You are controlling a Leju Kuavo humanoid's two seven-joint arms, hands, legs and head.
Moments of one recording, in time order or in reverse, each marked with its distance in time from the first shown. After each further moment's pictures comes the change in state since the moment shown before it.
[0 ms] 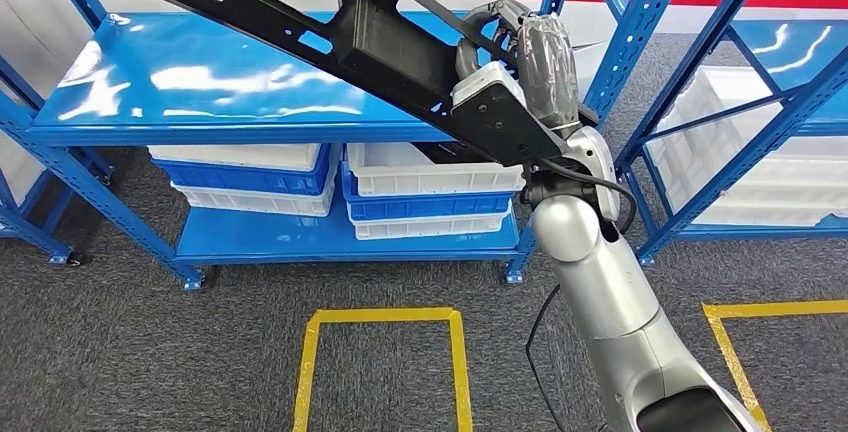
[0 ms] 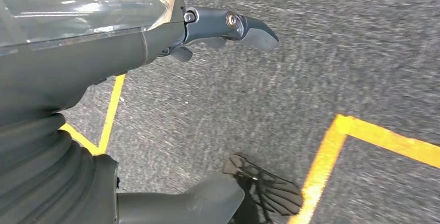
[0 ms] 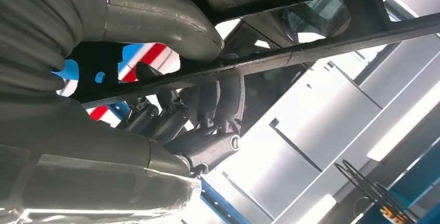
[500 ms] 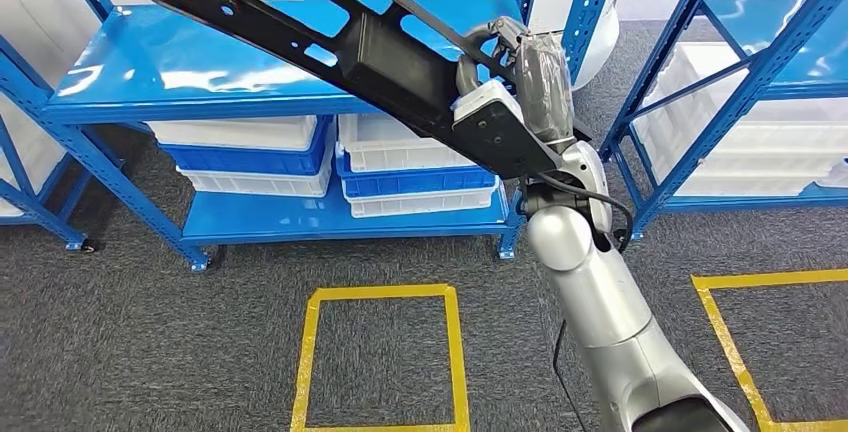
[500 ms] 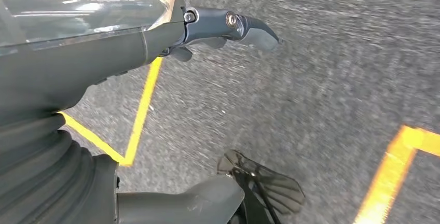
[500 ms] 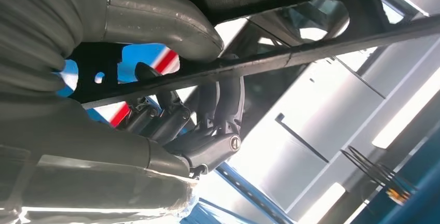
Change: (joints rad) left arm 0.002 0.002 0.000 0.003 -0.037 0.020 0.047; right arm 0.061 0.006 -0.021 0.005 0.007 -0.030 -0.030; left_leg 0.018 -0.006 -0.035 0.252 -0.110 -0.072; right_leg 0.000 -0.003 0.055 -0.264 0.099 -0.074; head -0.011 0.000
